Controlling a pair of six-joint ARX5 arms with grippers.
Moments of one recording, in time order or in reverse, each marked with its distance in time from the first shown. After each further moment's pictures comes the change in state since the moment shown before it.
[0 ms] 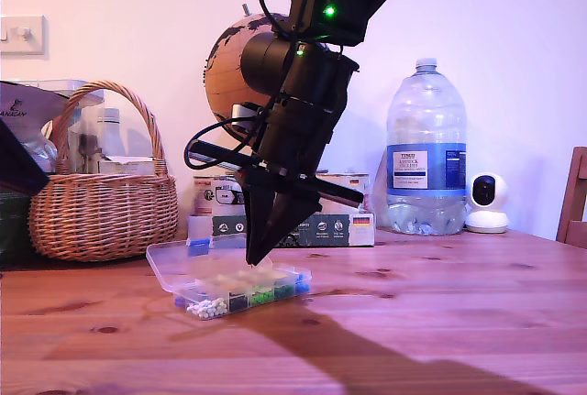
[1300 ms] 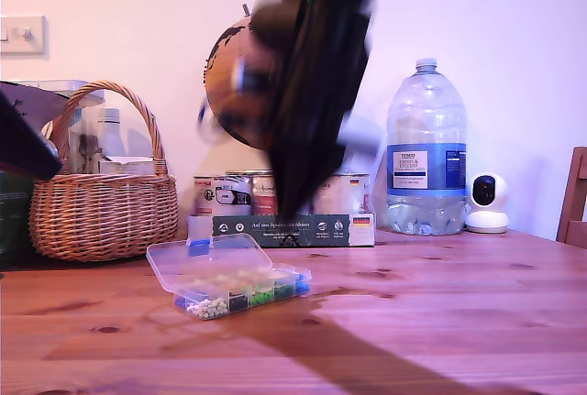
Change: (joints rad) left arm 0.000 0.000 0.000 0.064 0.000 0.000; right arm -0.002 -0.185 0.000 -0.155 0.115 -0.259
